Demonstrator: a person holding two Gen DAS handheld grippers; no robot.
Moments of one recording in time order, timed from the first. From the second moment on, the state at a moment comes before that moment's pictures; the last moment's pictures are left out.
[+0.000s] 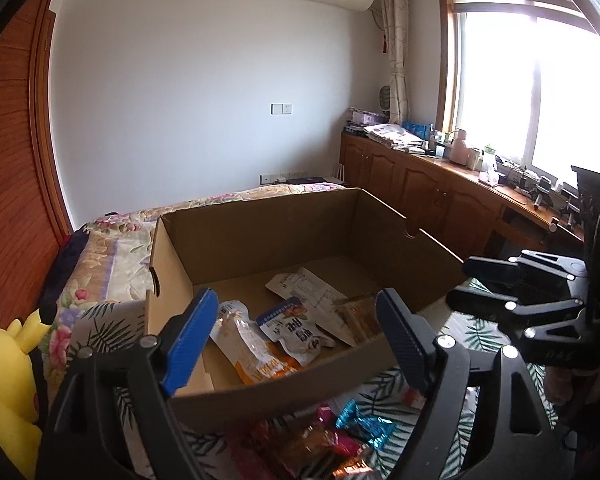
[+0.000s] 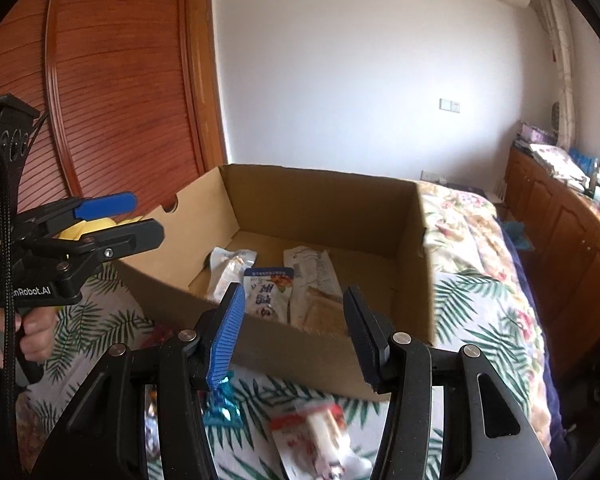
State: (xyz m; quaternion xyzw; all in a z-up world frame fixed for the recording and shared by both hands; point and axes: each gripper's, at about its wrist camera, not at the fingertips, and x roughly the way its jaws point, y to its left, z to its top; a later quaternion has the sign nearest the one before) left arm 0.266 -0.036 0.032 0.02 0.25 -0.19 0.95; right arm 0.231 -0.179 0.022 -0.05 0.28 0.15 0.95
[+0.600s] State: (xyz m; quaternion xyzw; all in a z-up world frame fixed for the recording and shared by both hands) left arm 0.215 -0.034 -0.012 0.02 0.29 -0.19 0.94; right arm 0.195 -0.204 -0.027 -0.05 0.33 0.14 0.93
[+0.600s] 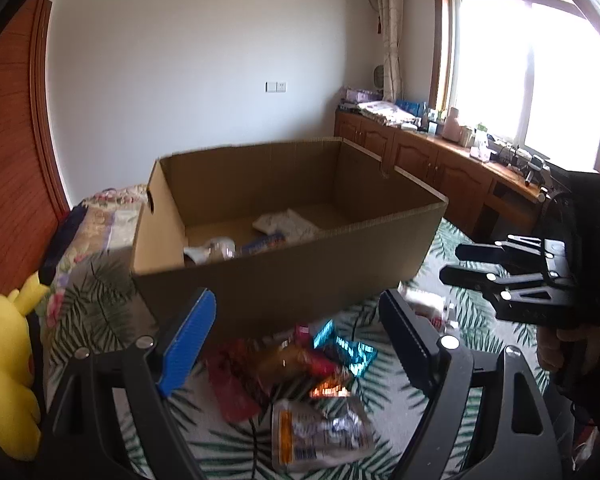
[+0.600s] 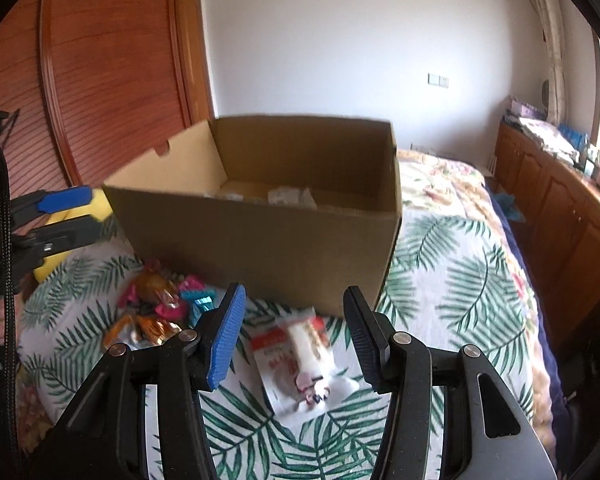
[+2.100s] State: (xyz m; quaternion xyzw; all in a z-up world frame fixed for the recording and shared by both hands) left arm 0.200 -0.069 -0.114 0.05 0.42 -0.15 0.90; right arm 0.222 -0.206 -0.087 -0.06 0.38 0.14 0.91
